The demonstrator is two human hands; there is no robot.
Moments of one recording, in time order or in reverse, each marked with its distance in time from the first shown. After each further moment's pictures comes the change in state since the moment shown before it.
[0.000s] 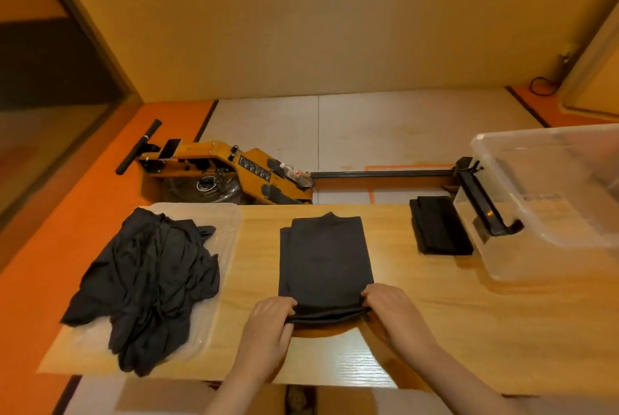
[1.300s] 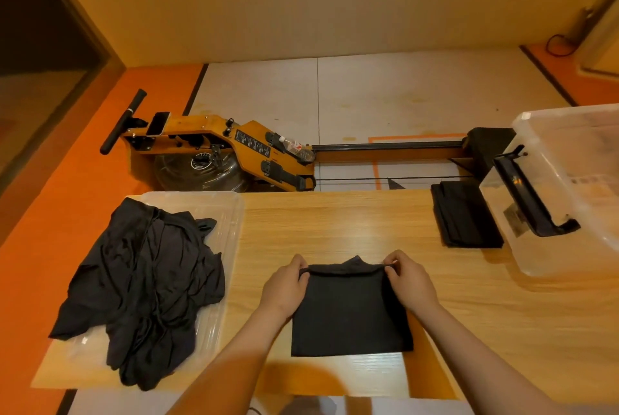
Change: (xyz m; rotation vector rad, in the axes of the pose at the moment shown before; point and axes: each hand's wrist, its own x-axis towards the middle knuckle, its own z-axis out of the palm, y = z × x) left_hand 0.103 -0.033 0.012 -0.144 -0.194 -0.206; right_hand 0.079 0.019 0.018 0.413 0.023 0.687
